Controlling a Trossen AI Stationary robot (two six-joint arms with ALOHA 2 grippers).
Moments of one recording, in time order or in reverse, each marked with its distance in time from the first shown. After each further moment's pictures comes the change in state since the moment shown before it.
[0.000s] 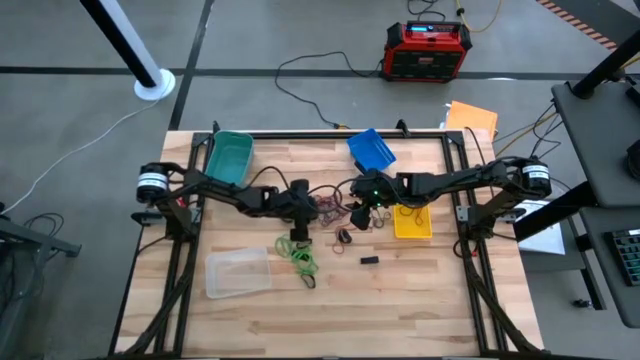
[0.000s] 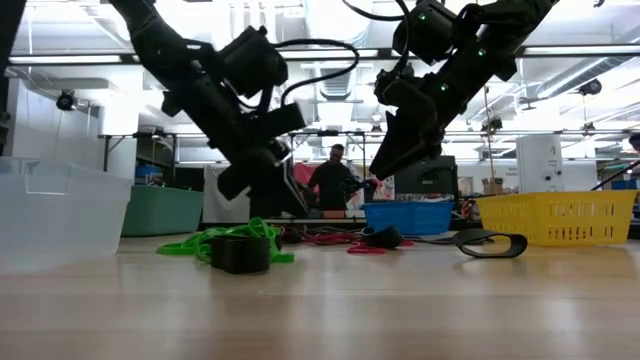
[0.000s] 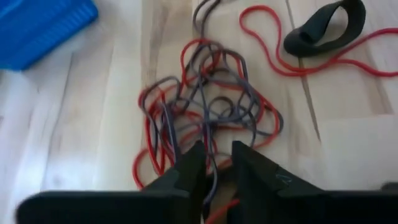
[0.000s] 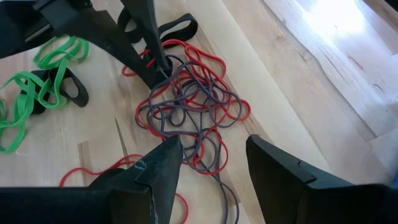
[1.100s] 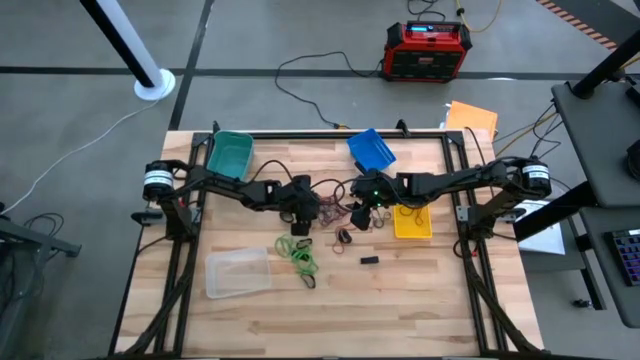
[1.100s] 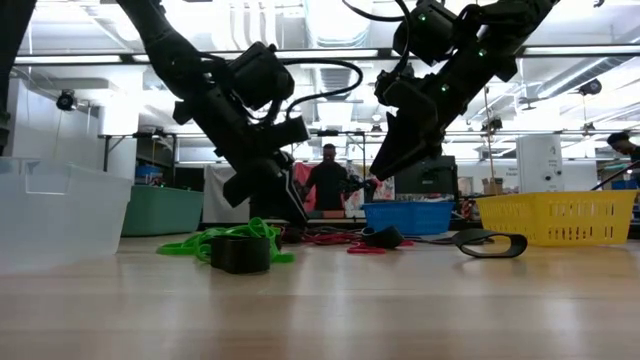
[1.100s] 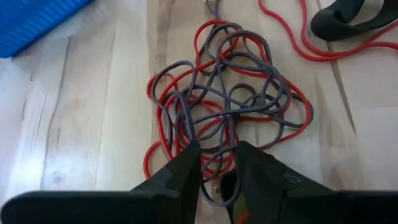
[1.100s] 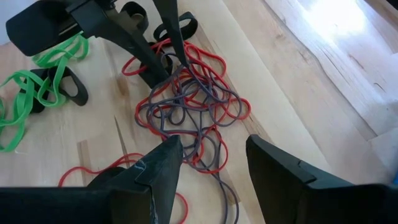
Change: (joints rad) left arm 0.066 0.037 0.024 -0.028 0.061 0.023; right arm 0.000 0.000 -0.003 0.001 0.000 0.000
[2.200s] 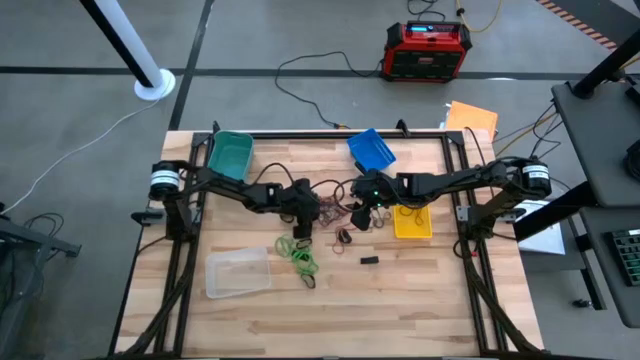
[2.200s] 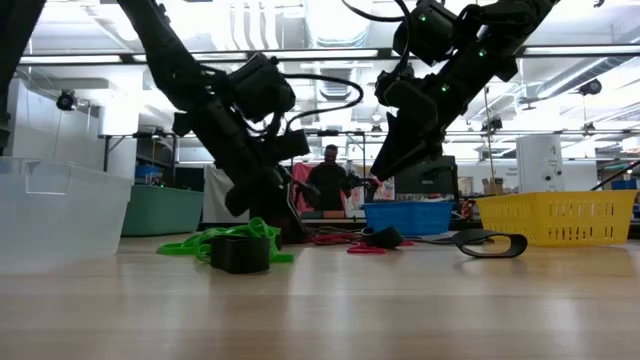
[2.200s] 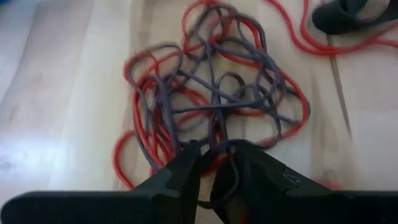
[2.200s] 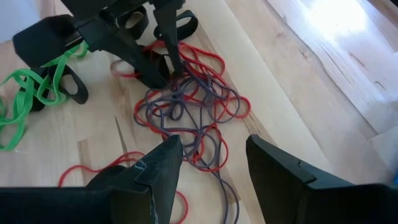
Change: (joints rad) left arm -0.006 0.053 -0.012 0.039 0.032 -0.108; right arm 0.000 0.000 0.000 -0.005 -0.001 0.000
